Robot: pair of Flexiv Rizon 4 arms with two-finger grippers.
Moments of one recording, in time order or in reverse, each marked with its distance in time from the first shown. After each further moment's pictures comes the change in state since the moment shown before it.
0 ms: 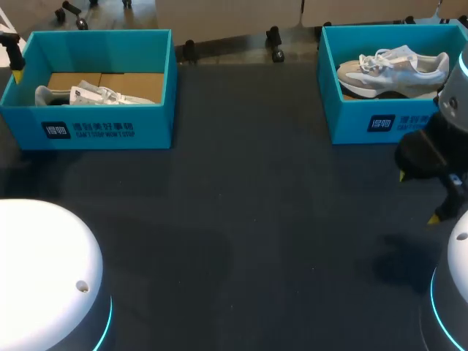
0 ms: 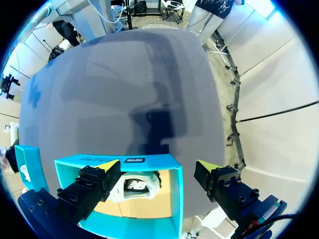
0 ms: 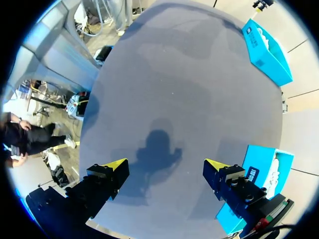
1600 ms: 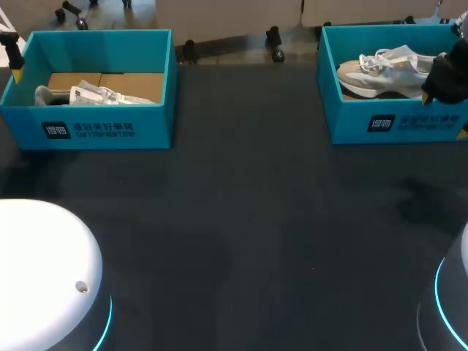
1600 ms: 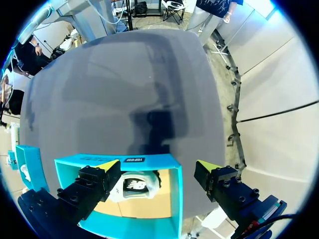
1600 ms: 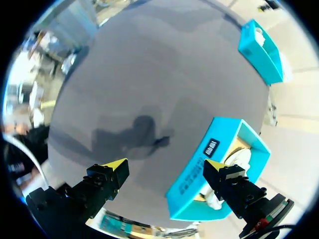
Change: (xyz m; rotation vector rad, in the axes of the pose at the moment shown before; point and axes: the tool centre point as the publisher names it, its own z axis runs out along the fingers) left arm 0.002 0.002 0.000 0.004 -0.003 0.000; right arm -0.145 -0.124 -0.034 0.125 -0.111 -0.274
